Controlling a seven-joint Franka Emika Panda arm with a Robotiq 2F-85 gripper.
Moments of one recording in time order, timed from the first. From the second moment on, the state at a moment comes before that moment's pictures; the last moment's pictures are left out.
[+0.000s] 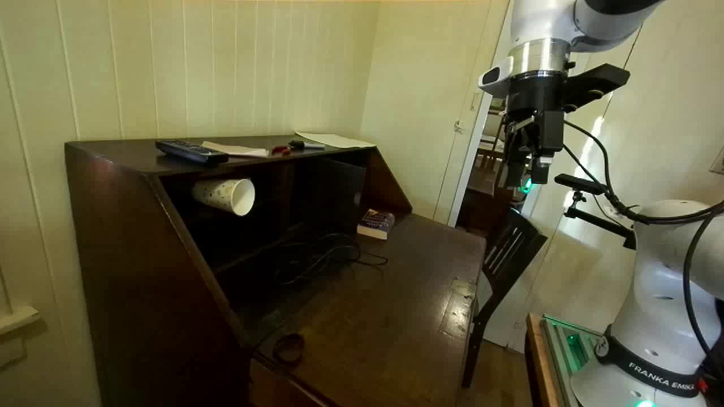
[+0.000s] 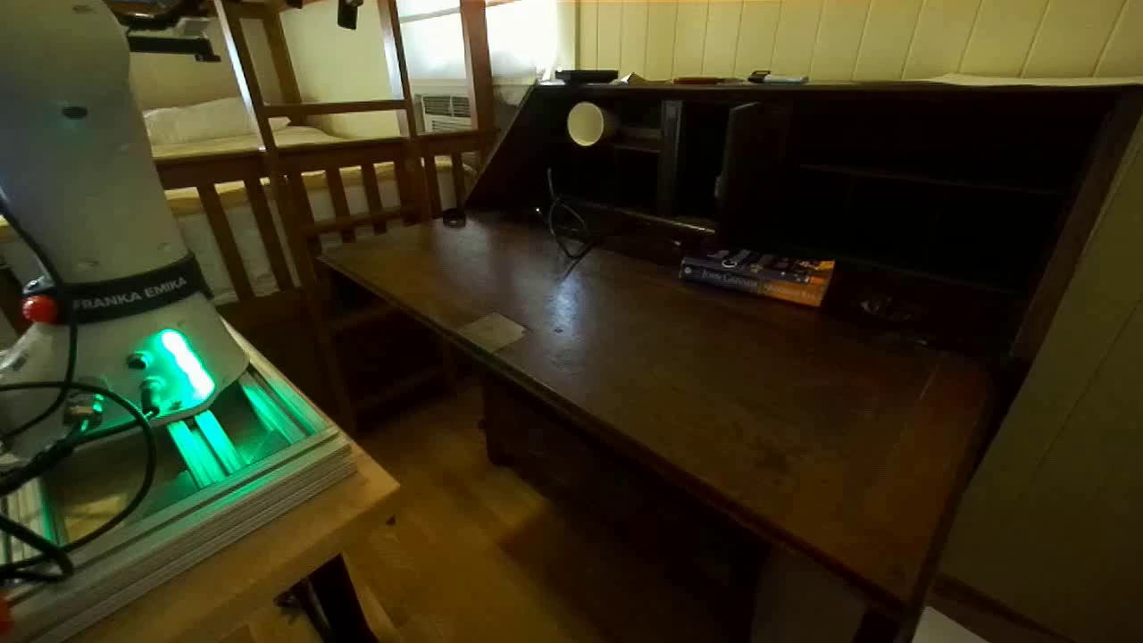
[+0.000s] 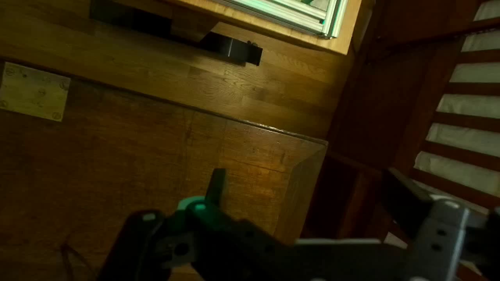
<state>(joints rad) 0.10 -0.77 -0.14 -2.48 0.14 1.55 -0.24</state>
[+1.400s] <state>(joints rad) 0.24 -0.42 -0.05 -2.23 0.15 2.51 -0.41</state>
